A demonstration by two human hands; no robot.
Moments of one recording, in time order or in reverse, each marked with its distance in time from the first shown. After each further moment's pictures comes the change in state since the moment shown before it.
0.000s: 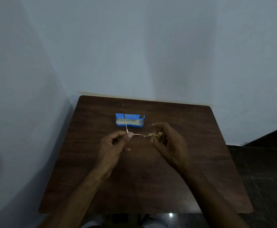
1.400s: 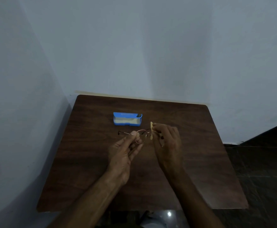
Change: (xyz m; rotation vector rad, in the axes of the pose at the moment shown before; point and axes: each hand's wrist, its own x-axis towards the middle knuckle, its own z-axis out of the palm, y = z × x) left_hand -0.035 0.007 0.044 -0.571 0.050 -0.278; right_hand -0.017 -0.015 0.018 -0.088 0.336 -0.023
